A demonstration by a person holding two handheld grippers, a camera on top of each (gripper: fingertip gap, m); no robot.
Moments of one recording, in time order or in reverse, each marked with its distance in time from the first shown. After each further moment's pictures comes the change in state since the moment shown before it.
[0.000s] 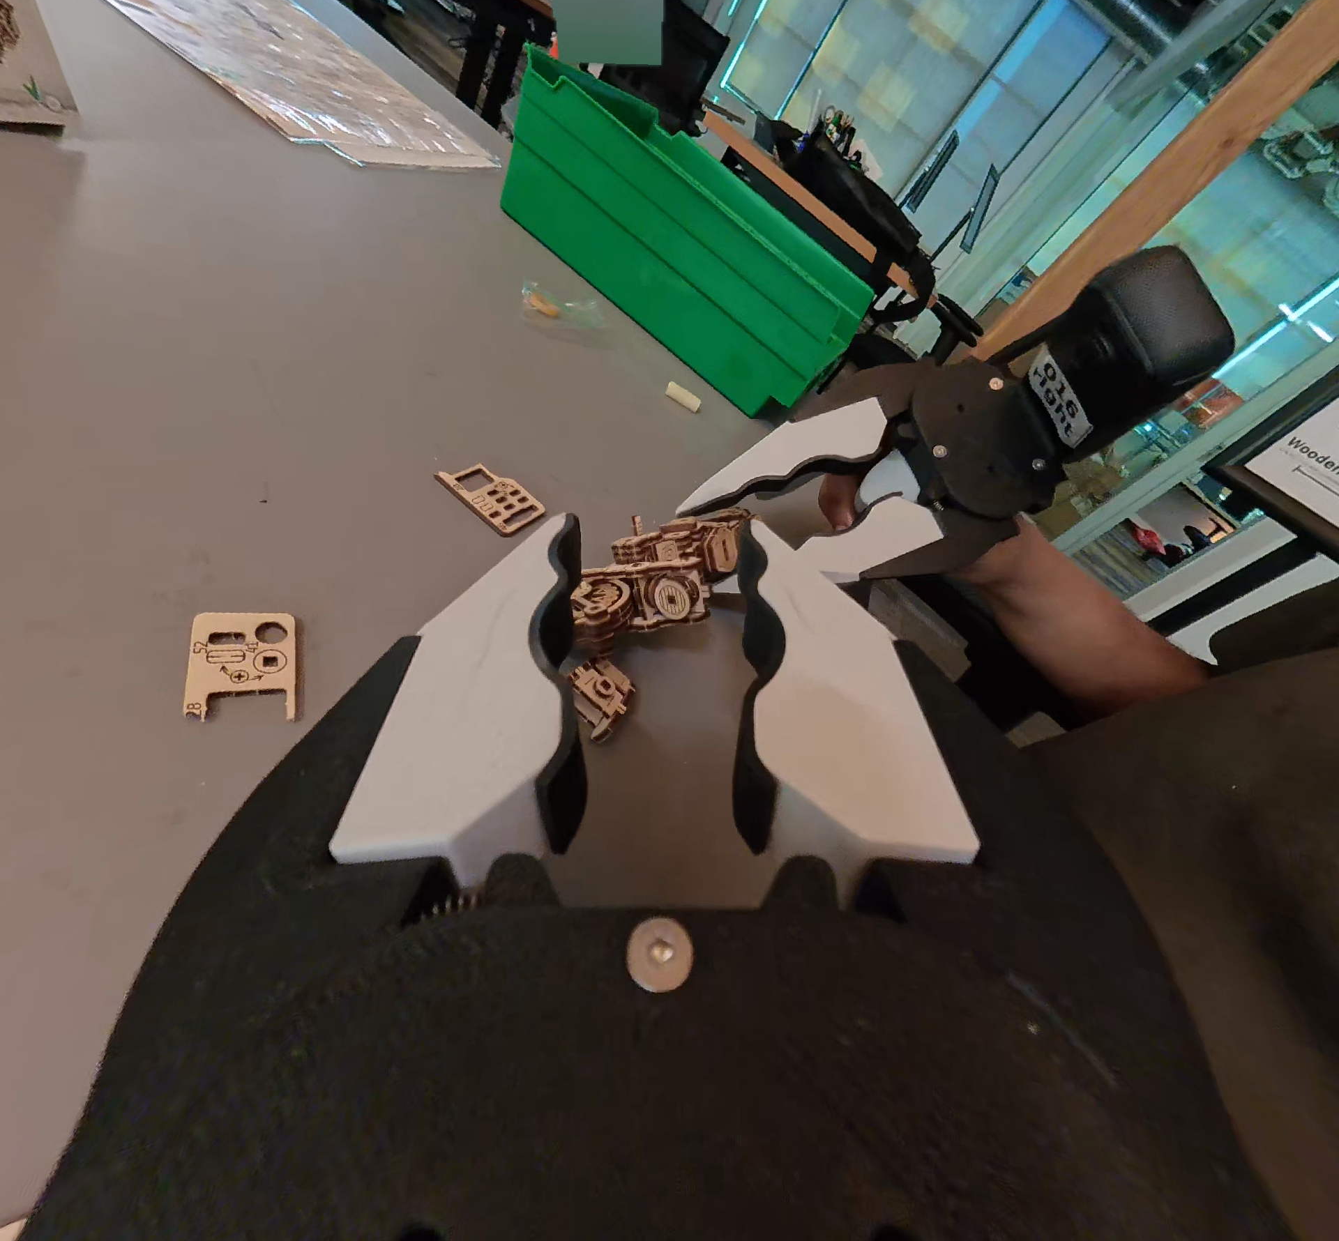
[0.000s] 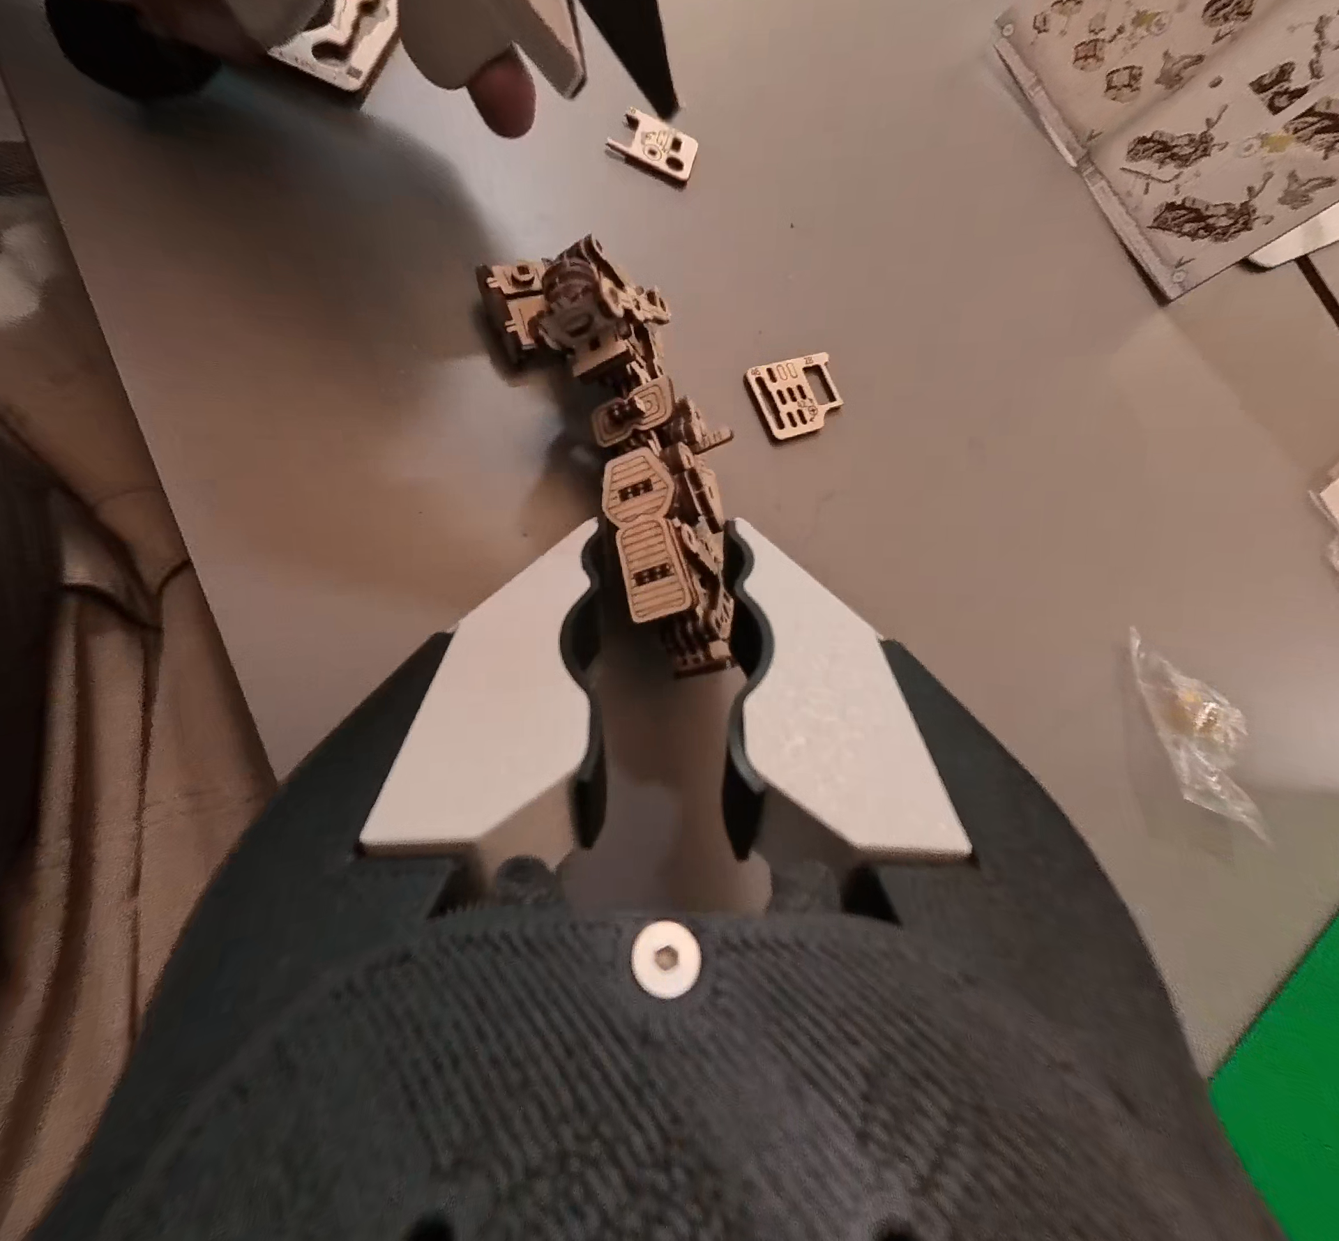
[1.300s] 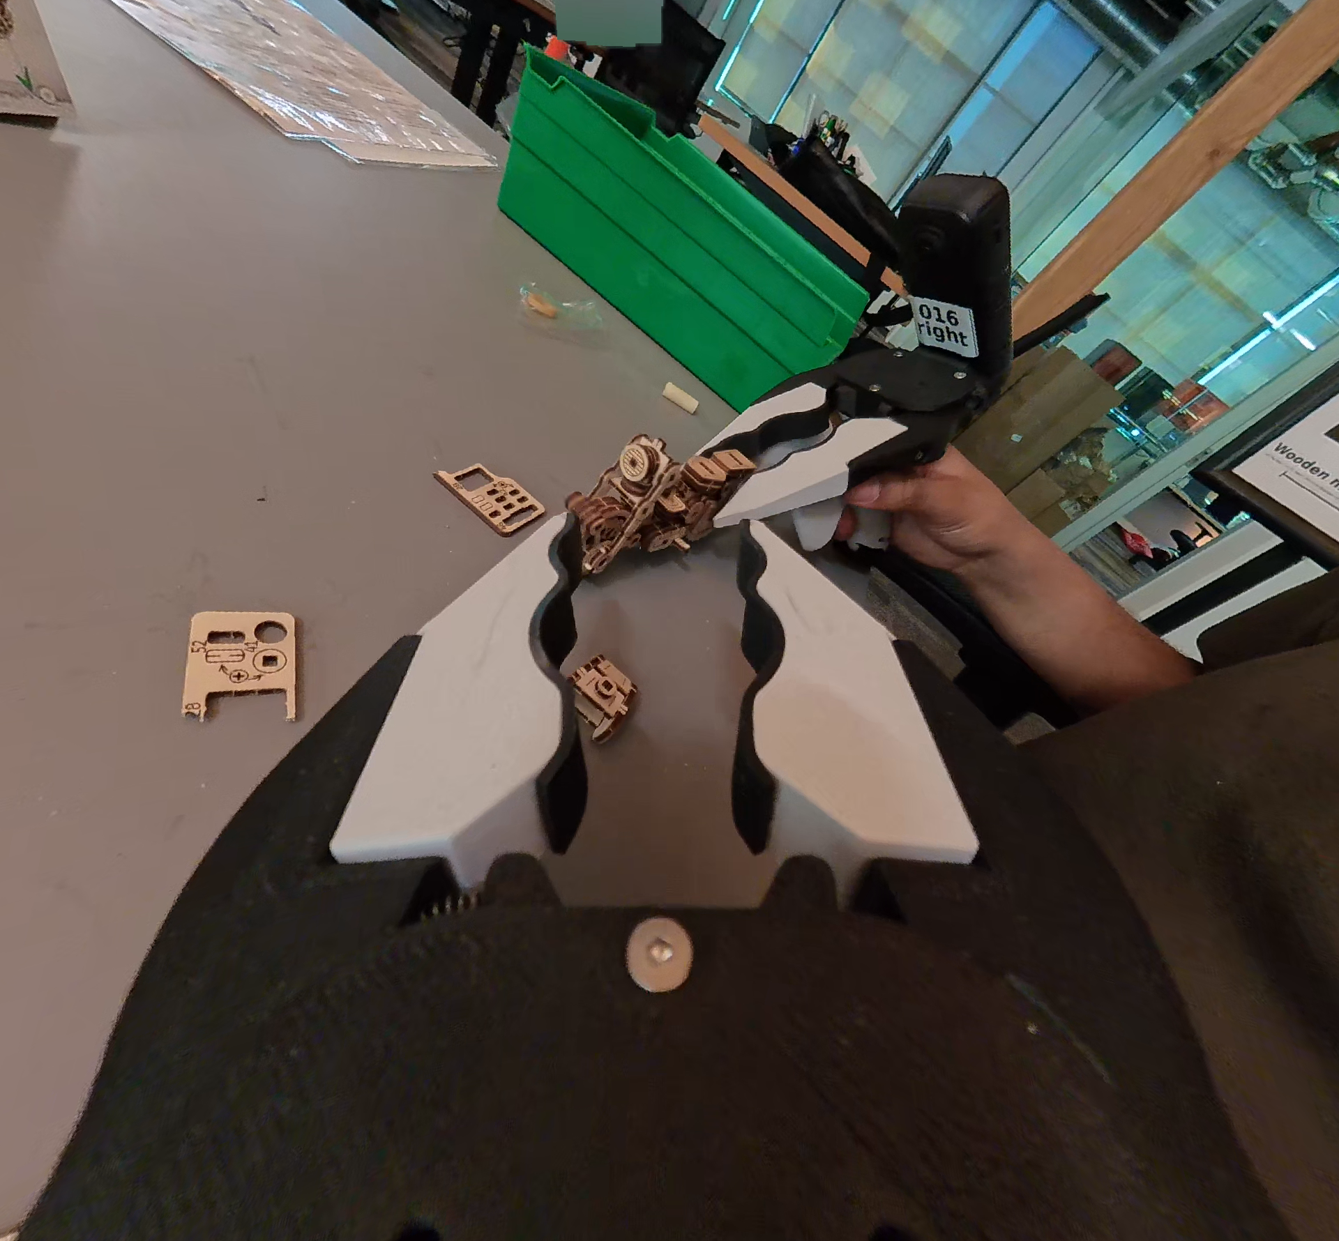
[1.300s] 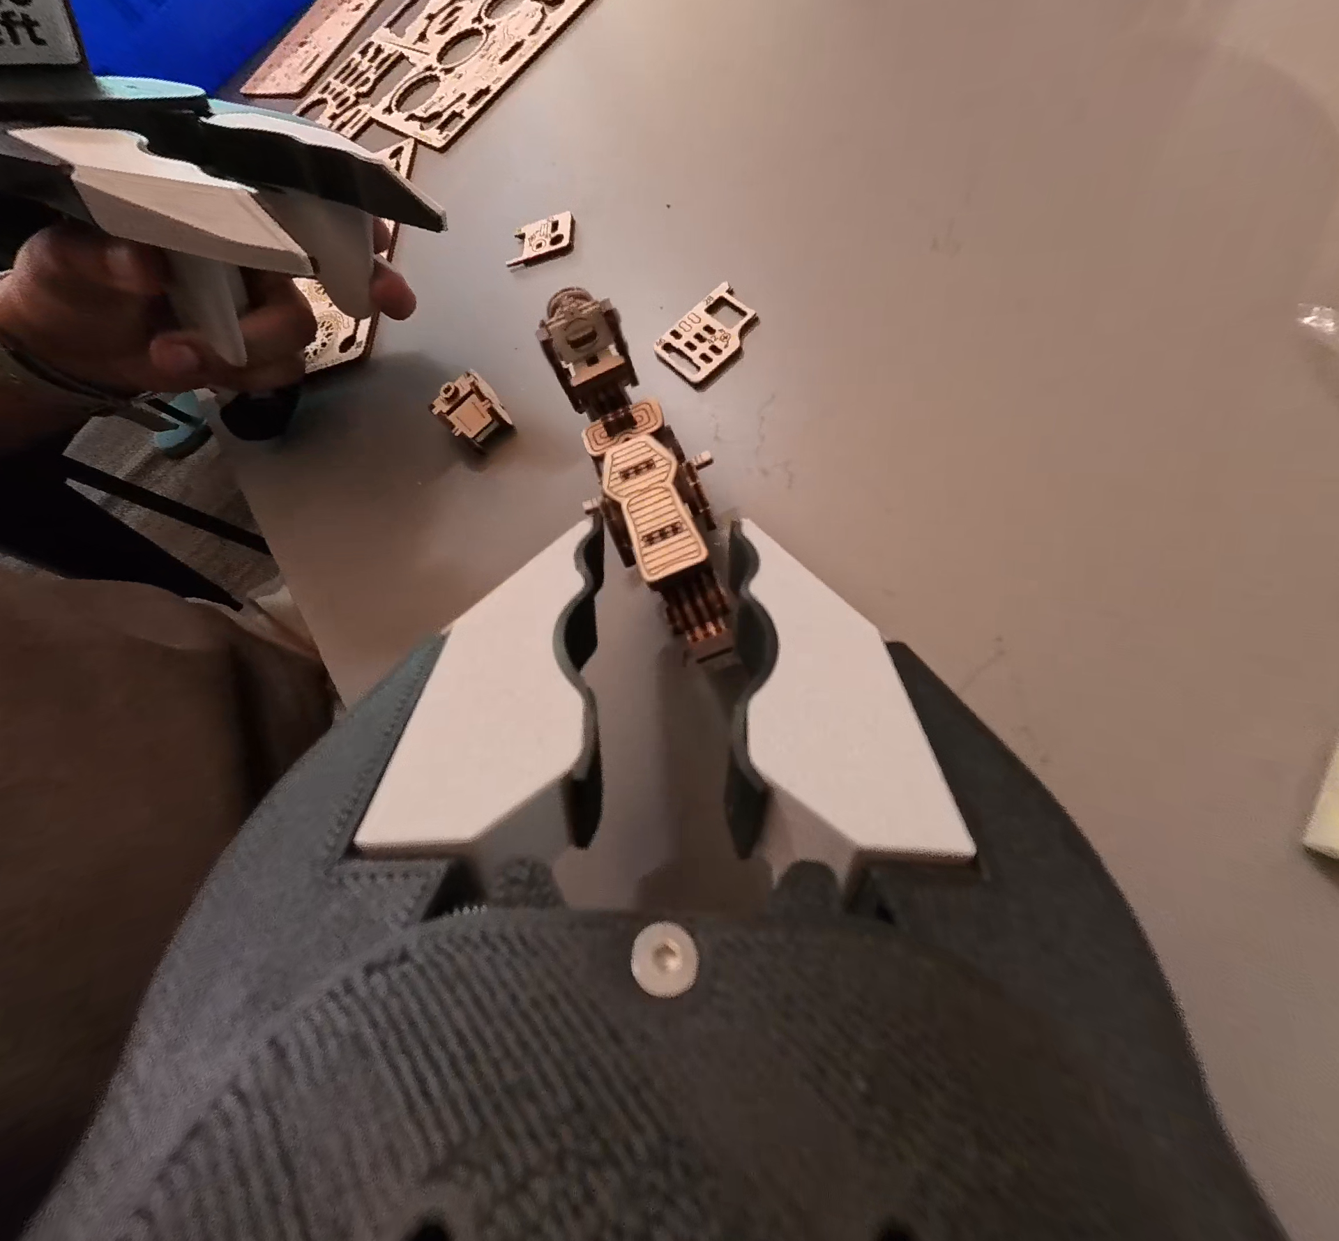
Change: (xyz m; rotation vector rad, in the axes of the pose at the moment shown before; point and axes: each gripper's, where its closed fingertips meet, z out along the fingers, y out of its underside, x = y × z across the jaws) left arm -0.001 0.000 0.000 0.002 0.009 -0.011; right arm 0.027 0.016 -0.012 0.116 -0.181 0.638
